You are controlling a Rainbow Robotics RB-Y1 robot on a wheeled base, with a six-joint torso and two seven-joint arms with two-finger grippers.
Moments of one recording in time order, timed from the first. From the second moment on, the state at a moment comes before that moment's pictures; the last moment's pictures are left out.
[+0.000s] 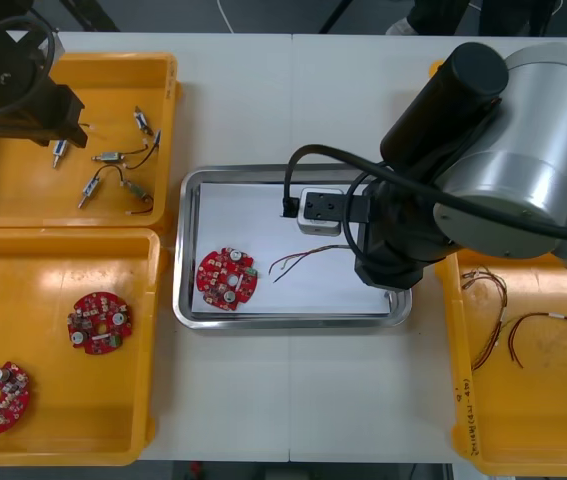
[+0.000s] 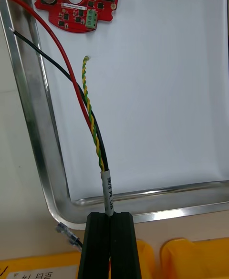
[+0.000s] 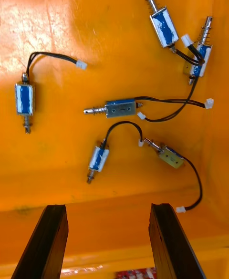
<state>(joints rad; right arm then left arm) -0.74 -0.61 0.53 -2.17 -0.78 1.84 1.91 -0.92 0.82 -0.20 -1.30 0.87 1.65 -1.38</state>
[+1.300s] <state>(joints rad) -0.75 -0.58 0.78 -1.77 -0.63 1.47 2.00 -1.06 0.73 -0.22 -0.74 0.78 1.26 -1.86</state>
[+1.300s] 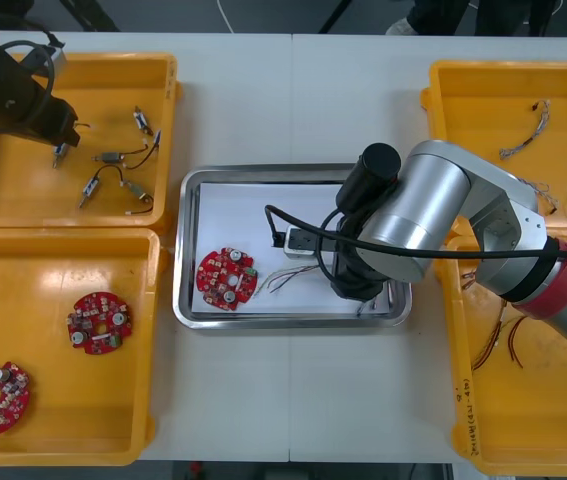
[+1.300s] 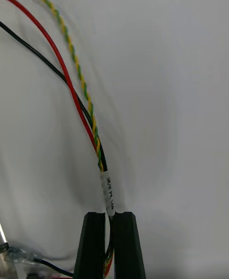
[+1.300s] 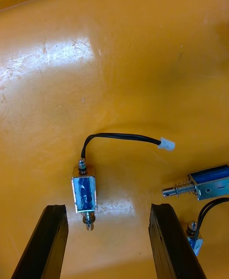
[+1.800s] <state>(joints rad) -0.75 -0.58 0.78 -1.77 -0.61 1.46 2.02 -1.06 0.70 -0.22 -0.62 0.77 1.15 -1.97</state>
